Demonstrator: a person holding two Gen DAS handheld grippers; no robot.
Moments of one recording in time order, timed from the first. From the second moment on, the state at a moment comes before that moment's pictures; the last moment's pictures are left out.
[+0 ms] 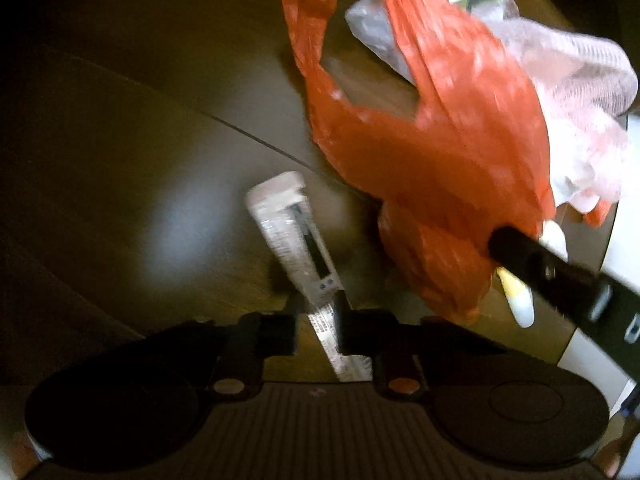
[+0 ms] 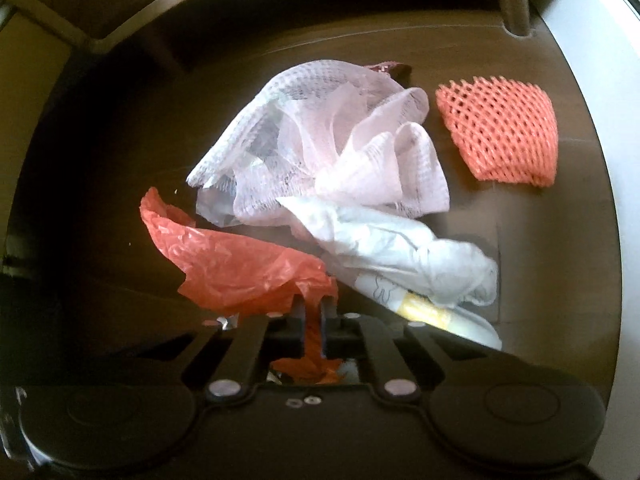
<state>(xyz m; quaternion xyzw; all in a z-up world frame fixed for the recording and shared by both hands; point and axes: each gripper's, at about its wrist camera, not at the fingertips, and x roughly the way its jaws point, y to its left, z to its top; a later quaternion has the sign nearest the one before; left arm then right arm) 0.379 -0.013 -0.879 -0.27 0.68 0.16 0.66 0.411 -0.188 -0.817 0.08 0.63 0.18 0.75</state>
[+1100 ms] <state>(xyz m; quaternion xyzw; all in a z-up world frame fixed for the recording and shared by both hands) 0.373 -0.054 -0.885 -0.15 0.69 0.15 0.69 0.407 -0.221 -0.792 0.11 0.62 0.20 0.76</state>
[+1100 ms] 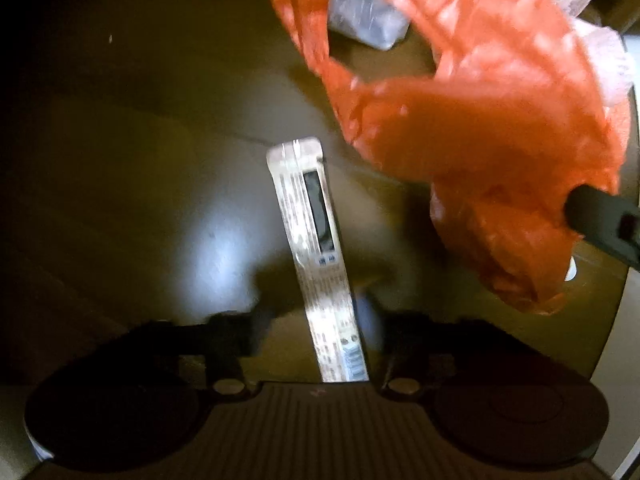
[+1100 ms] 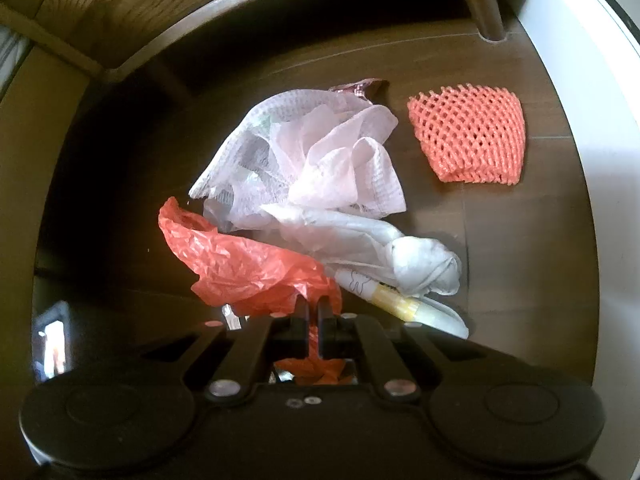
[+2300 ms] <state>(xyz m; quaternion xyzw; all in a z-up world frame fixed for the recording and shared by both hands) 0.345 0.009 -0.408 -0.16 0.61 0.07 0.77 0.309 -0.238 -0.354 0.22 0.52 0.09 0.82</state>
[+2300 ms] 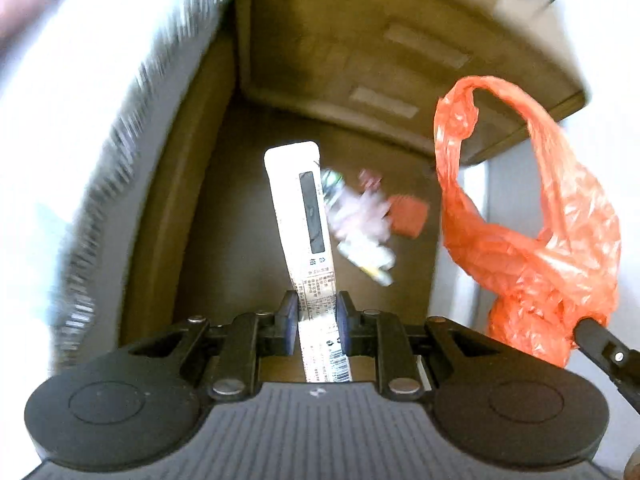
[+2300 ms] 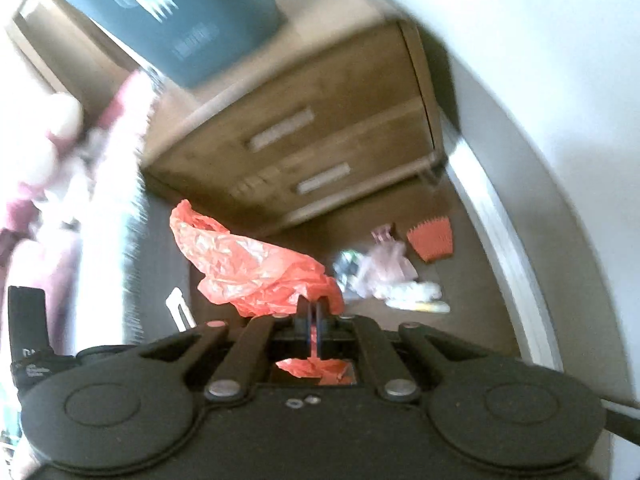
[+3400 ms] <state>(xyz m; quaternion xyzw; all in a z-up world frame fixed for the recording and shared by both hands) 0.487 0.003 0.007 -0.05 0.40 0.01 0.91 0.456 -0.181 -0.028 0.10 0.32 0.07 0.94</state>
